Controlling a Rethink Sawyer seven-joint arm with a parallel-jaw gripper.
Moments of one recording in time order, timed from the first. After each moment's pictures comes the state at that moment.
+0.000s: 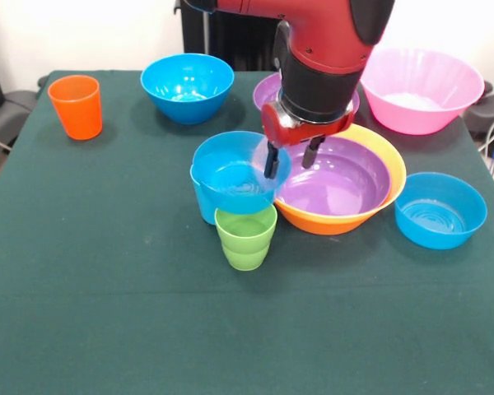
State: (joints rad) arm -0.14 -0.44 0.01 1.35 -0.18 0.81 1.32
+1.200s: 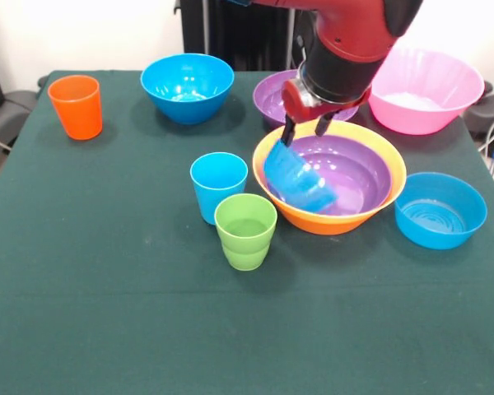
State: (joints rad) arm -0.07 -0.45 -0.03 1.35 -0.18 0.98 1.32
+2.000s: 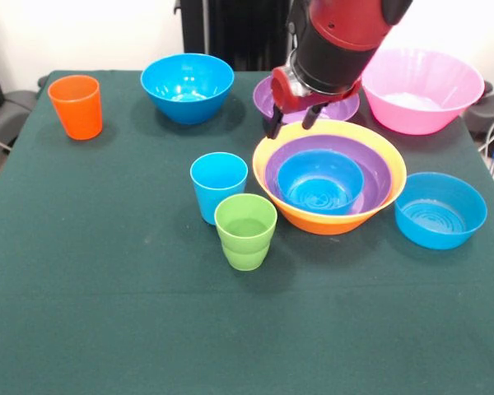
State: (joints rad) arm -0.06 -0.46 -0.07 1.33 -0.19 0.99 1.32
